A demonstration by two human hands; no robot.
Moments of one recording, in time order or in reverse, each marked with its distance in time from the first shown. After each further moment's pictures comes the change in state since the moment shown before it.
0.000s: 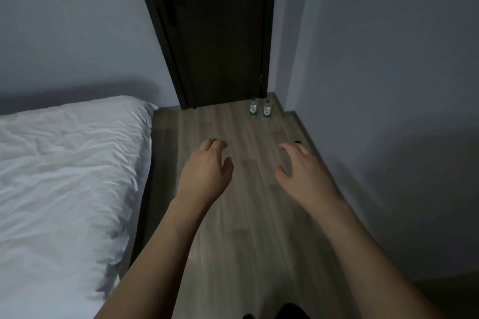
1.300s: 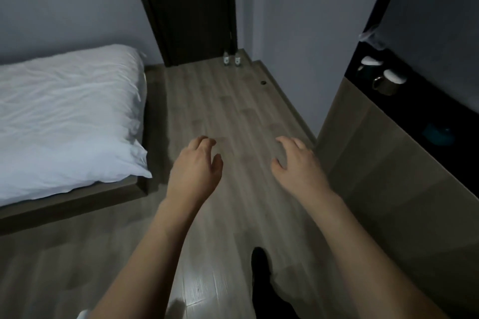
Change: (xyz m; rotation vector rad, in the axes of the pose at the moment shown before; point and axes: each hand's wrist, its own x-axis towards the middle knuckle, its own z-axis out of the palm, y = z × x) left_hand -0.706 0.147 -0.089 -0.003 -0.056 0.017; right_hand -0.733 -0.011 -0.047 -0.019 0.037 0.132
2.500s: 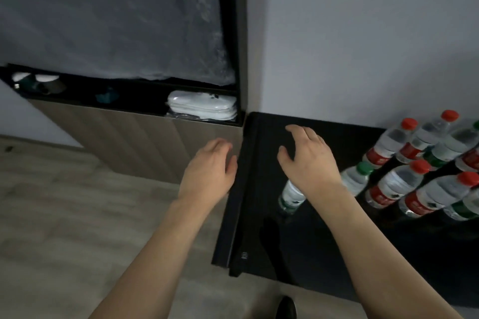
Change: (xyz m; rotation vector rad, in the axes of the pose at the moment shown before) left_hand -0.403 0.514 0.128 -0.230 -0.456 1.101; right_hand -0.596 0.317 -0.252 -0.195 0.606 0.936
